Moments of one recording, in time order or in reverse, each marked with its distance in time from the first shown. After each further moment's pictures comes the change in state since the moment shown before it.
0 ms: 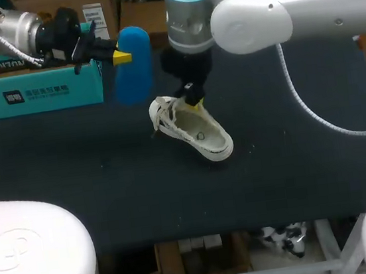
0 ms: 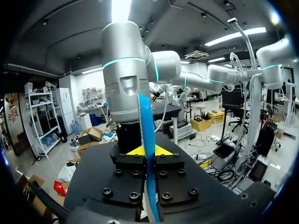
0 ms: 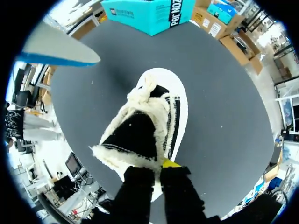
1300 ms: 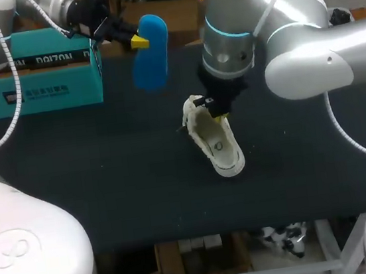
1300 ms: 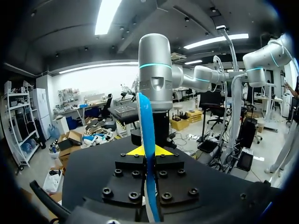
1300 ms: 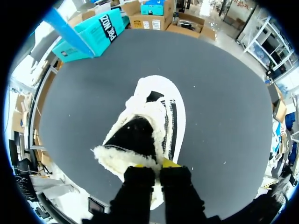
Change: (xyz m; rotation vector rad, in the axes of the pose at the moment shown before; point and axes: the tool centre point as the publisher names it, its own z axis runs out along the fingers) left arm -0.063 0.020 0.024 0.010 0.257 0.017; right arm -0.011 -0.059 0.021 -0.160 -0.042 0.501
